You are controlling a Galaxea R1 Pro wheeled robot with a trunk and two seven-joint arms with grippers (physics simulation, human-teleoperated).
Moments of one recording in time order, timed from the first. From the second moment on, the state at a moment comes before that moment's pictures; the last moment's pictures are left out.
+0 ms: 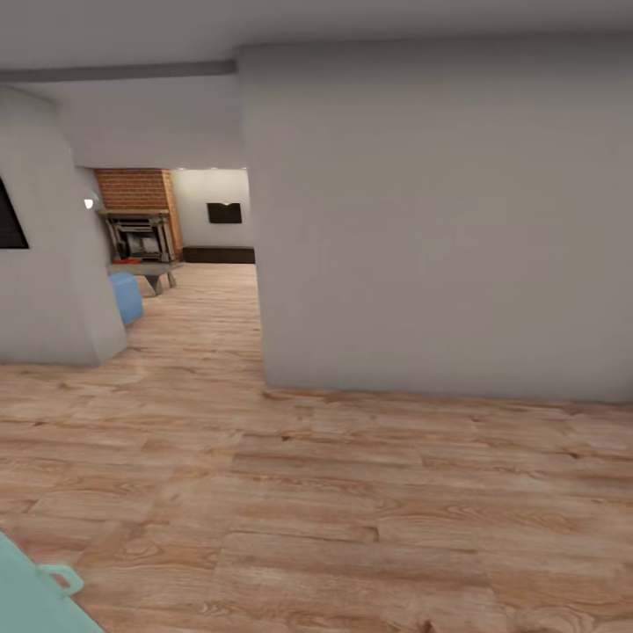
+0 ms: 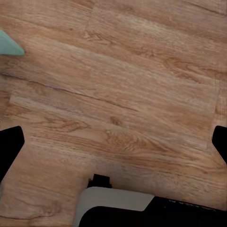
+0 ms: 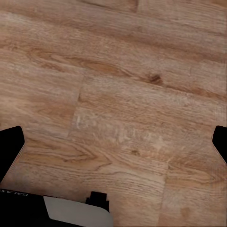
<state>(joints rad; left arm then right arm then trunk) -0.30 0.05 0.20 0.07 0.04 -0.38 -0.05 -0.38 -0.07 0.08 0.06 0.06 -0.33 0.09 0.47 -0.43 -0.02</state>
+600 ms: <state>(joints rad) -0.30 0.05 0.20 0.07 0.04 -0.38 -0.05 -0.38 -0.07 0.08 0.06 0.06 -0.33 0.09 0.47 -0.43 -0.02</state>
